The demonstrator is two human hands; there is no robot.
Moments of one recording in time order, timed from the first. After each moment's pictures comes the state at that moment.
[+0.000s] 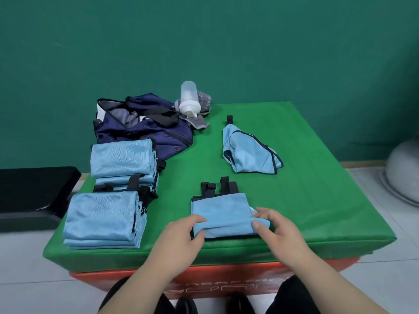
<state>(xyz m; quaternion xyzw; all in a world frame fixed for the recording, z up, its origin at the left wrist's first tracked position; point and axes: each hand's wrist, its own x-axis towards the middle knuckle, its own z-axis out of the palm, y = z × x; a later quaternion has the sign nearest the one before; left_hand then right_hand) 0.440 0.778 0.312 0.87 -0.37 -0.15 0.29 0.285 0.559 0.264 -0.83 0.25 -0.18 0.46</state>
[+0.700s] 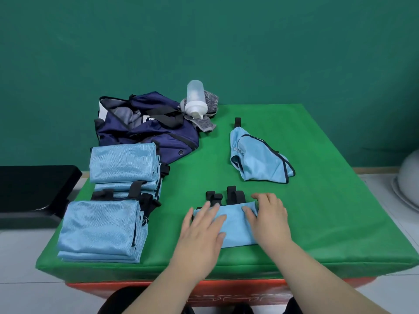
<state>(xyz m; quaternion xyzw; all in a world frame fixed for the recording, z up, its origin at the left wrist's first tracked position) 0.462 0.734 0.260 0.86 -0.49 0.03 0.15 0.380 0.546 0.251 -0.90 0.35 -0.20 0.16</state>
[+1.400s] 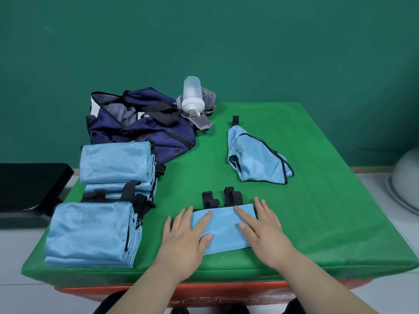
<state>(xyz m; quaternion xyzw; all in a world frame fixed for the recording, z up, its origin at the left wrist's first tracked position) 0.488 0.743 0.249 0.90 -0.41 -0.13 0.06 0.355 0.548 0.254 -0.94 0.24 0.04 0.22</state>
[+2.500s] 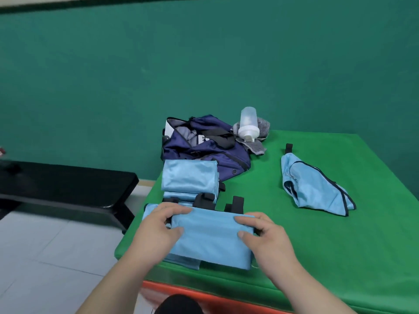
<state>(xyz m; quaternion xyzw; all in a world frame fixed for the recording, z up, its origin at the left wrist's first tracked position) 0.545 0.895 0.368 0.83 -0.21 -0.10 0.51 0.426 0.683 0.339 -0.72 0.19 -0.17 0.64</state>
